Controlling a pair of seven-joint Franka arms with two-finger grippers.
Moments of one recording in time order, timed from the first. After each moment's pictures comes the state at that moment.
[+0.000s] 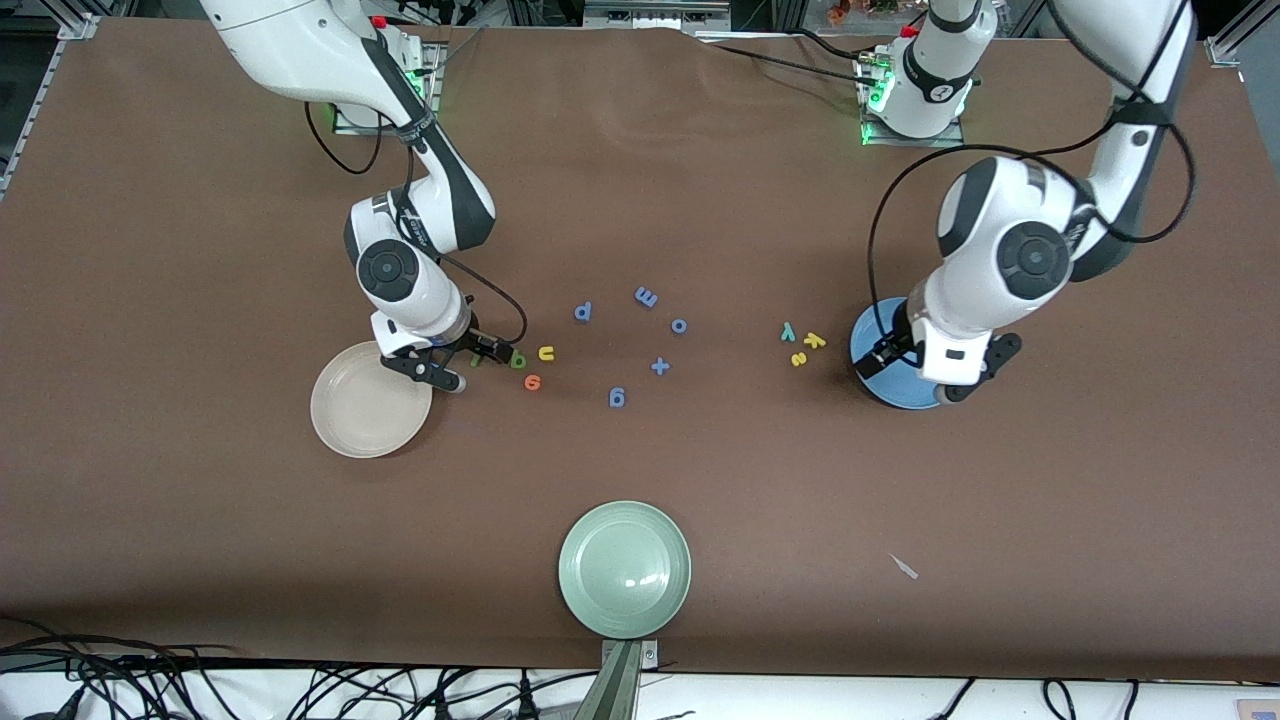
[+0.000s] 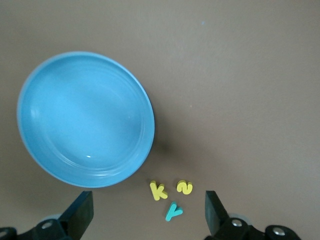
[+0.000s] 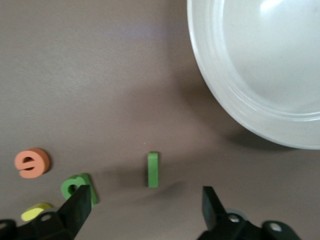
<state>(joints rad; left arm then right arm) -0.09 0.30 -0.20 -1.99 -0.03 2.19 -0.98 0.42 0.49 0.01 -2.05 0.05 2.49 0.74</state>
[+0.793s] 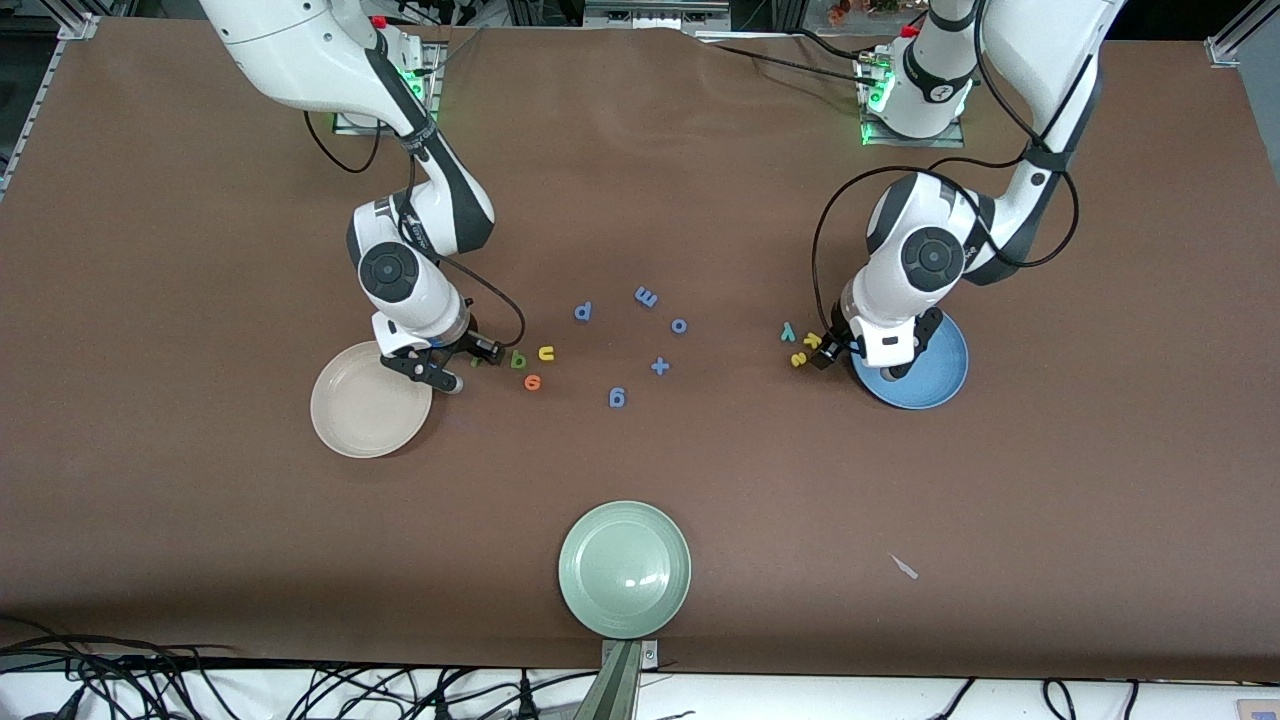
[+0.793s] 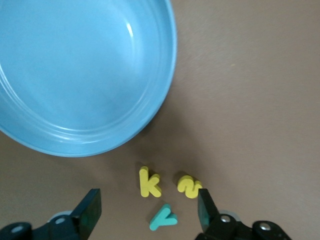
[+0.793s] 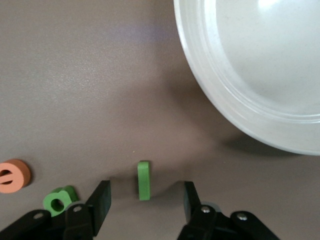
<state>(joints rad) -0.15 0.38 -0.23 -2.15 -0.03 2.44 -1.29 0.42 0.52 0.01 -2.06 0.05 2.54 0.76</state>
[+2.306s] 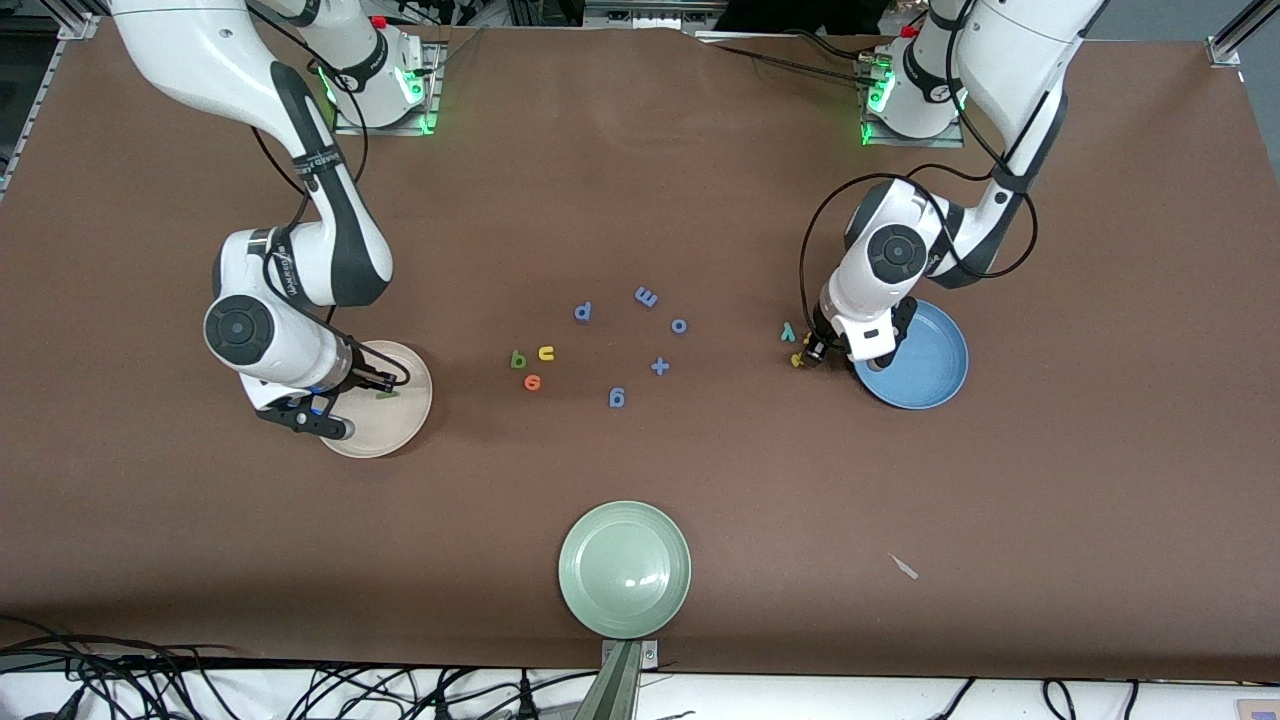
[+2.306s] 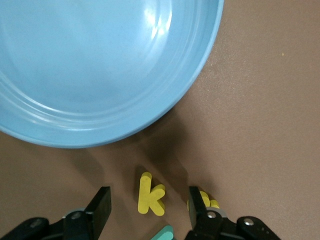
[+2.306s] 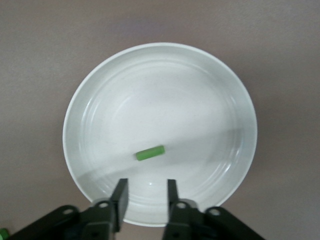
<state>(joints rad) -0.18 0.44 -0.22 -2.21 0.06 2.60 -1.53 0.34 0.50 -0.15 -1.84 0.06 2.20 0.42</state>
